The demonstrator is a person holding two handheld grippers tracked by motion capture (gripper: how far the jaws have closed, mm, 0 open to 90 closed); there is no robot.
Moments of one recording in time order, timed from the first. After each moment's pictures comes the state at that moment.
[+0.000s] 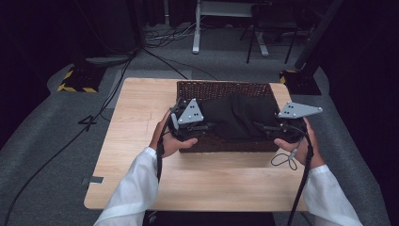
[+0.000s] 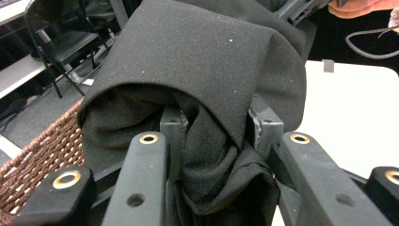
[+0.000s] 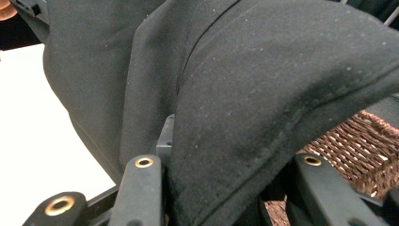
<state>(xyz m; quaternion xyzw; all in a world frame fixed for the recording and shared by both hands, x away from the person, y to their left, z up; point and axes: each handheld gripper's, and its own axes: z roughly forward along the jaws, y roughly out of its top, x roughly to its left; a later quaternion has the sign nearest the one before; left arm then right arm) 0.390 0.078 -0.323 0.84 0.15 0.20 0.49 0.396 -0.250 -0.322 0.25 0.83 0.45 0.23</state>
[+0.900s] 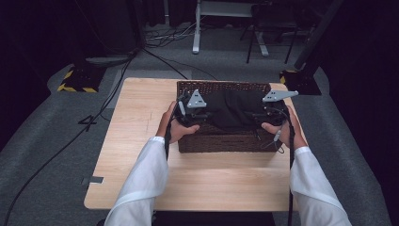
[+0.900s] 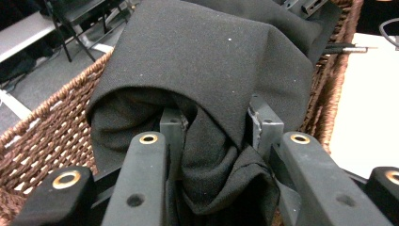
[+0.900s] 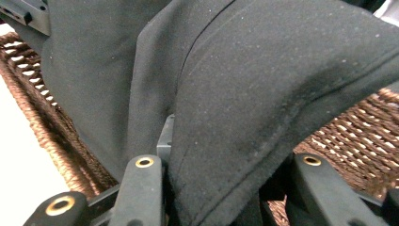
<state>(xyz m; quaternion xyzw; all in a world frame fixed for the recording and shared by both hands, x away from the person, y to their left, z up) 0.457 0.068 -0.360 0.85 0.21 0.19 0.44 0.474 -0.238 -0.357 0.29 0.84 0.42 0.19</state>
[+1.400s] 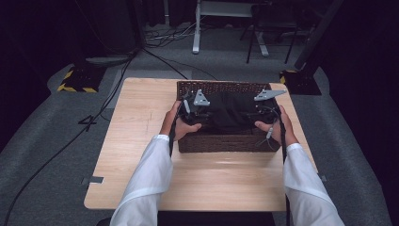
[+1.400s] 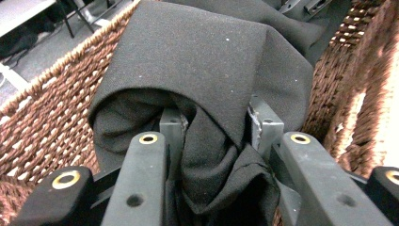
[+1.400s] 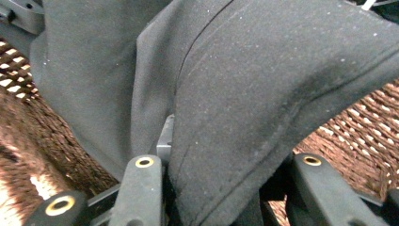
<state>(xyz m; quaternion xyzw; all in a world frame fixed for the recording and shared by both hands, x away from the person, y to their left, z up) 0.476 0.059 -0.375 0.87 0.24 0.19 0.40 0.497 -0.226 -0.379 0.31 0.85 0.38 0.18</state>
